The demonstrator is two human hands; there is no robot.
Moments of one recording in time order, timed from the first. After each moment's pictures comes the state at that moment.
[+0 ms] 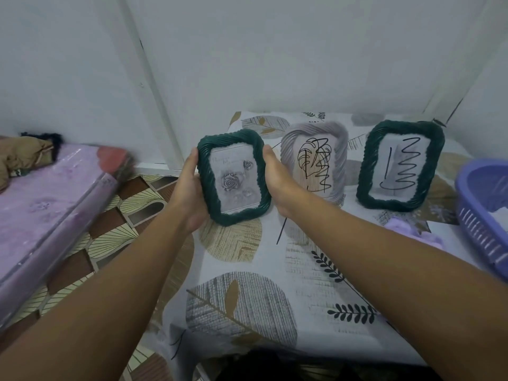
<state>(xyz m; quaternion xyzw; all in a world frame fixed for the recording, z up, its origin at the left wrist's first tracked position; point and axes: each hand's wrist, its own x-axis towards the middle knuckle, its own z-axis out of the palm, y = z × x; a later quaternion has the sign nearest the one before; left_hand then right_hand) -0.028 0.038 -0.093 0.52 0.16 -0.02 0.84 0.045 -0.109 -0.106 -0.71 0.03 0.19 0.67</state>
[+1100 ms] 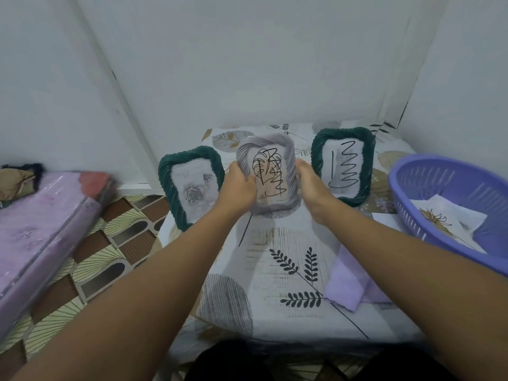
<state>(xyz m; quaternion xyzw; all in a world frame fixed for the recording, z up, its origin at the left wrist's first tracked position) 0.008 -0.106 -0.082 0.87 0.11 0.06 0.47 0.027 -0.267 -0.092 -0.73 0.01 0.09 0.68</state>
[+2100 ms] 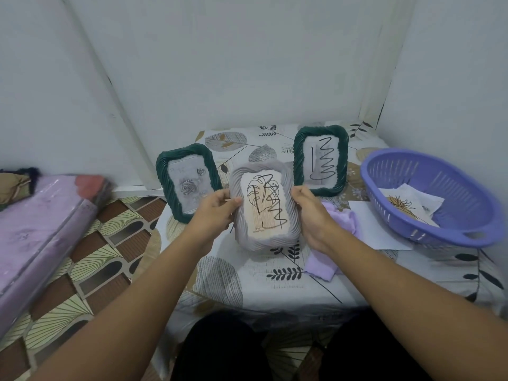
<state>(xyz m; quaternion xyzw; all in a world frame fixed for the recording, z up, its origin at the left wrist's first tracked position) -0.099 -0.099 -0.075 0.76 0.09 -0.03 0.65 -0.051 -0.300 -0.126 -0.63 0.04 0.10 0.77</state>
